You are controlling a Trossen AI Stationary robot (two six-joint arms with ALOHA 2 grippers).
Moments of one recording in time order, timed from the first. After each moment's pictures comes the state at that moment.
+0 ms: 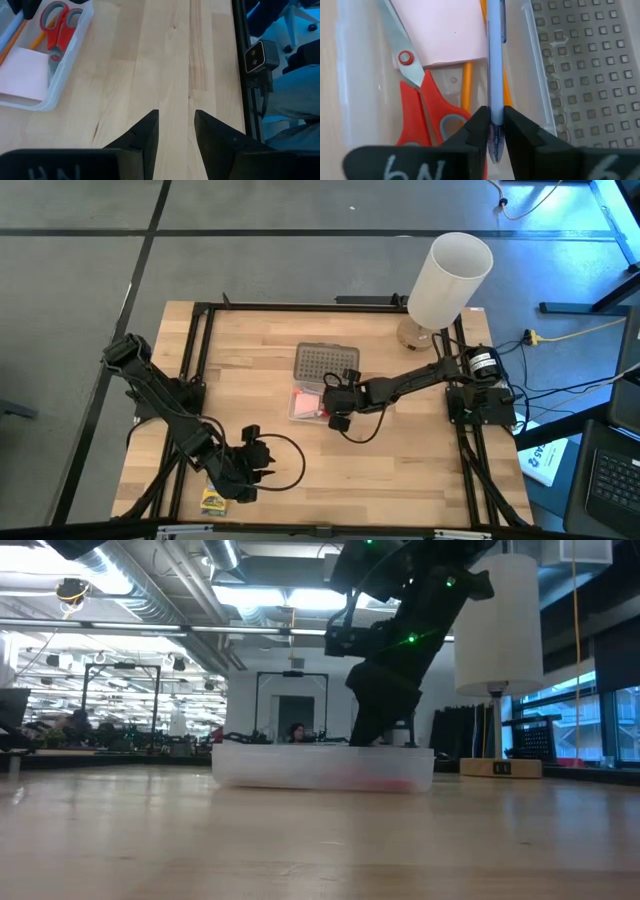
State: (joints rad) left arm -0.78 1.48 1.08 -0.55 -0.49 -0.78; right arm 0.14 1.91 1.21 -0.42 0.40 0.26
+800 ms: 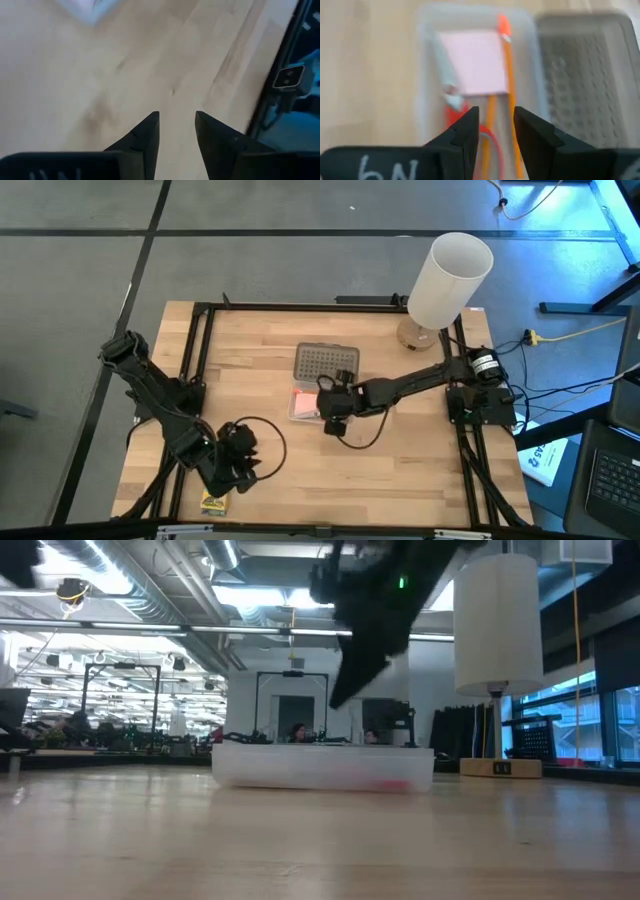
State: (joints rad) left arm -0.83 1.44 1.08 -0.80 -0.48 -1.40; right arm 0.20 1.90 1.38 -0.56 0.40 0.23
